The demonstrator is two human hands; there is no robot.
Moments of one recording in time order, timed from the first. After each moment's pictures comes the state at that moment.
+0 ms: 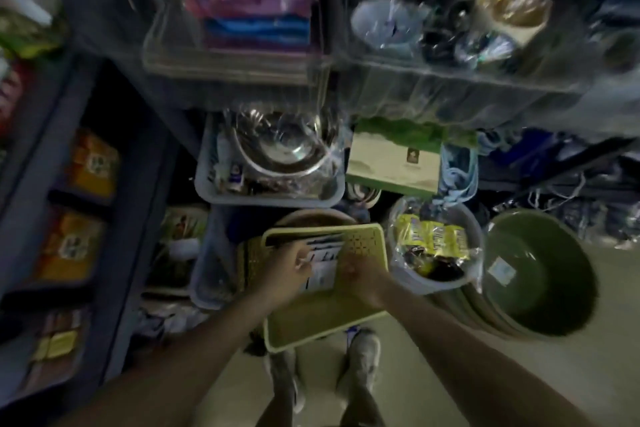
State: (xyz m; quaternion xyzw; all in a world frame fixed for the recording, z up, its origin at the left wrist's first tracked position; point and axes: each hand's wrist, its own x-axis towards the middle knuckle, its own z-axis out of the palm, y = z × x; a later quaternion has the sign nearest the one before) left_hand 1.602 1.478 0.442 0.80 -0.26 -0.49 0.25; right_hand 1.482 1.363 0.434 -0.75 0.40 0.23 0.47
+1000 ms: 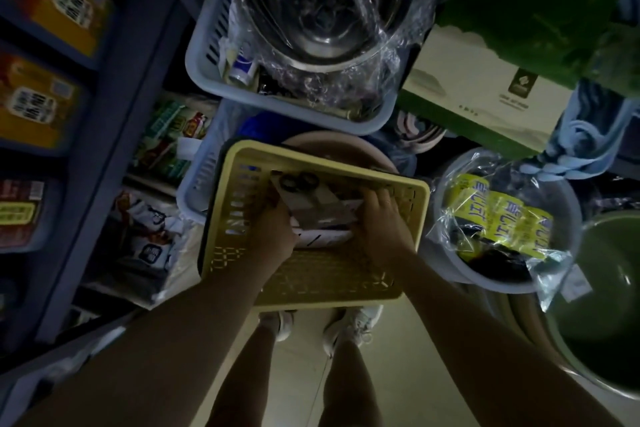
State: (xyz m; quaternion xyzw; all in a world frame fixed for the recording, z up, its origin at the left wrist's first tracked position) left_hand 1.567 1.486 0.256 0.92 -0.09 -0.37 0.13; right_hand 1.473 1.330 0.270 -0.88 0.27 0.19 0.33
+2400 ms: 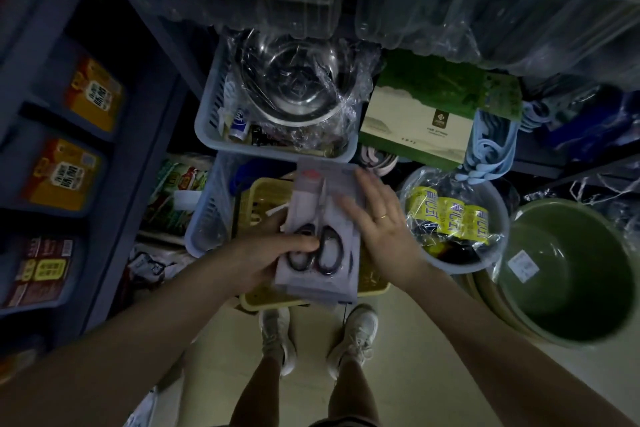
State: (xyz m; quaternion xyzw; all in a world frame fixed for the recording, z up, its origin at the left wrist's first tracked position) left_hand 1.575 1.493 0.456 0.63 0.02 -0.62 0.47; right_hand 1.447 1.340 0.393 -0.97 0.09 -0.13 0.19
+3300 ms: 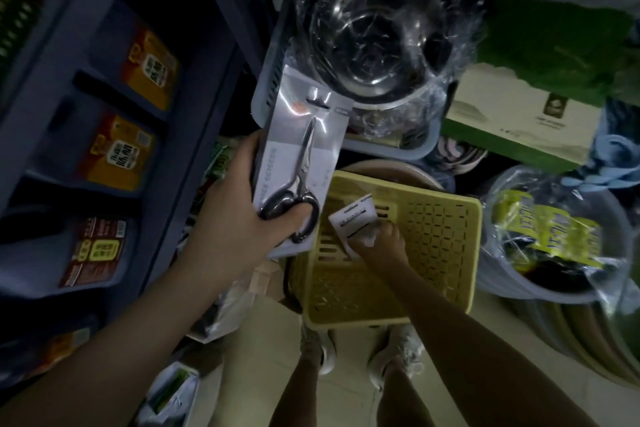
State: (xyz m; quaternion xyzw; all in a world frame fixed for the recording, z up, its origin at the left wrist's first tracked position) left_hand 1.637 1.553 0.468 0.86 -0.21 -0.23 0.41; right_hand 1.519 1.412 0.265 -0.73 0.45 0.20 0.48
